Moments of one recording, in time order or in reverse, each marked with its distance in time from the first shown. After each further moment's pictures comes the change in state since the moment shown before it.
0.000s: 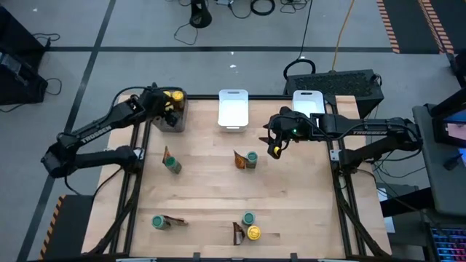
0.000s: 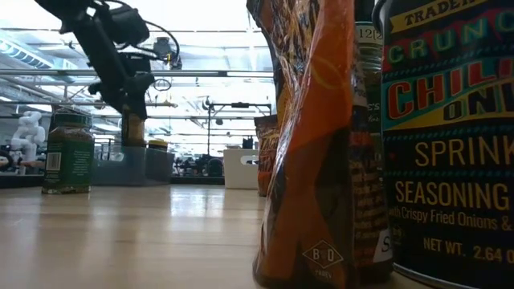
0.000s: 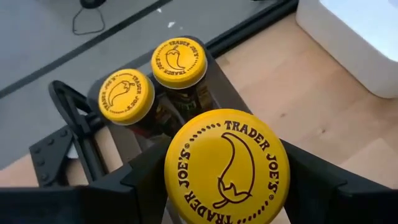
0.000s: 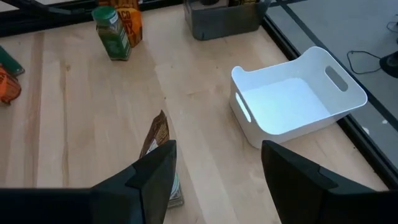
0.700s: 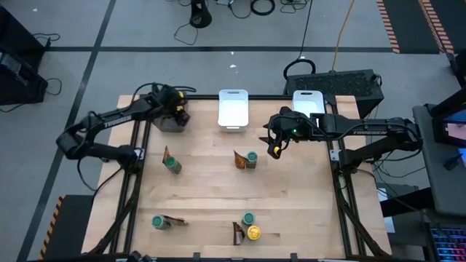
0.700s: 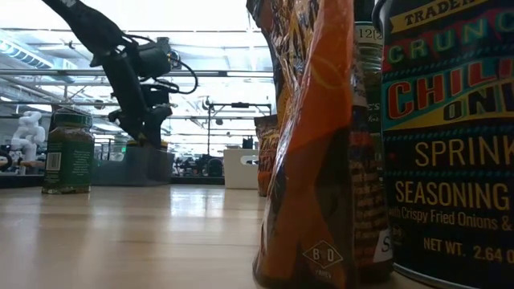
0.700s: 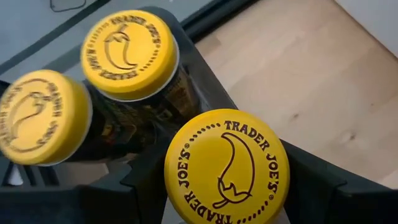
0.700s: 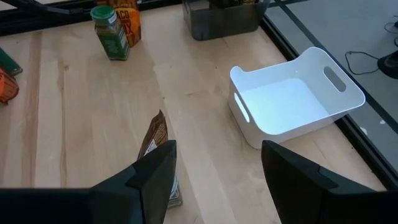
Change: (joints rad) left arm 0.027 0.297 -0.019 0.203 0.038 0.035; right arm 0.000 0.000 0.000 -0.001 0.005 -0.004
